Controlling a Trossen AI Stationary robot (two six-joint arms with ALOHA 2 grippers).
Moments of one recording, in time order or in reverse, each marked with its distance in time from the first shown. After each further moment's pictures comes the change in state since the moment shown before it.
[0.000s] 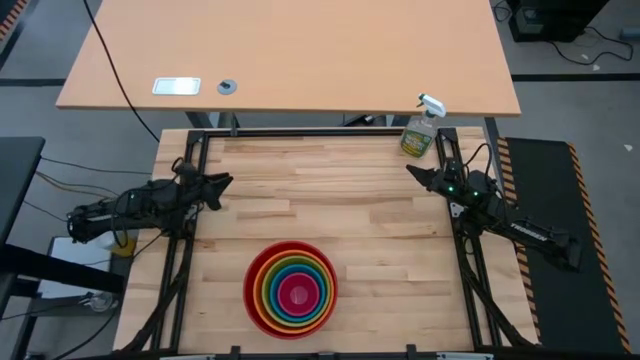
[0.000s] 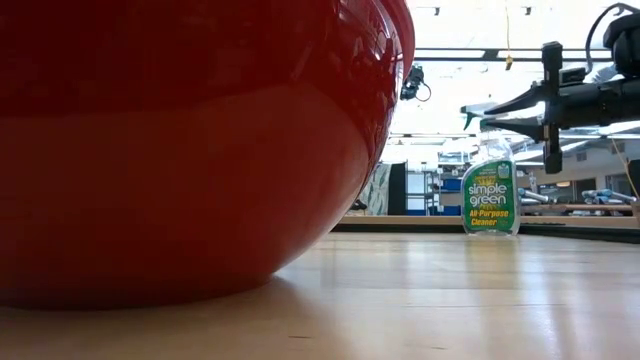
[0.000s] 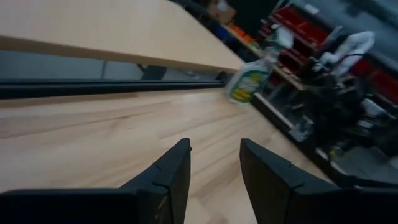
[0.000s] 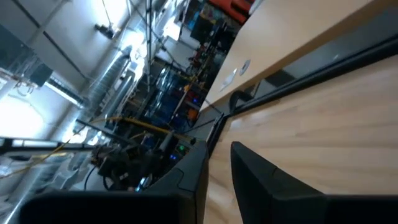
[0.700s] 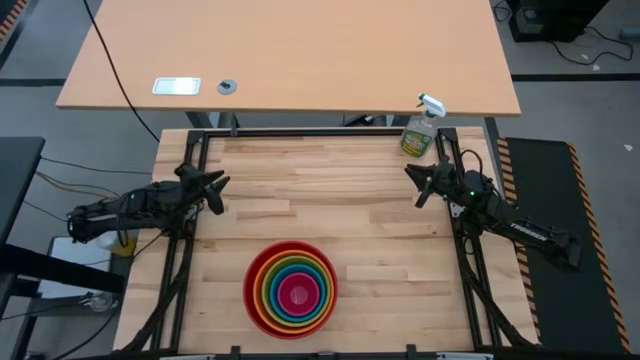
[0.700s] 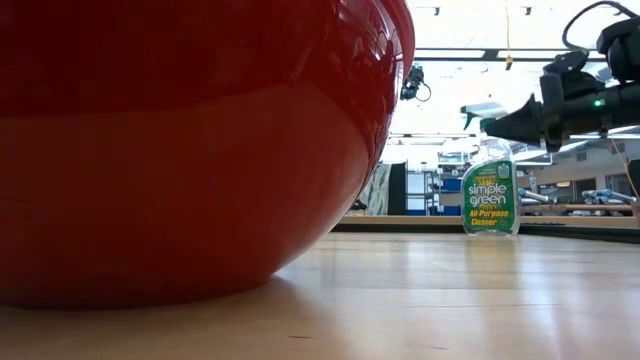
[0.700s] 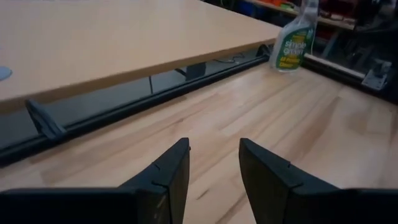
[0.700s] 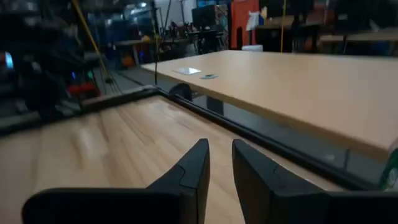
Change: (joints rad) left arm 0.000 0.001 -0.001 -0.122 -0.113 0.314; right arm 0.000 0.009 0.001 -0.064 0.048 -0.936
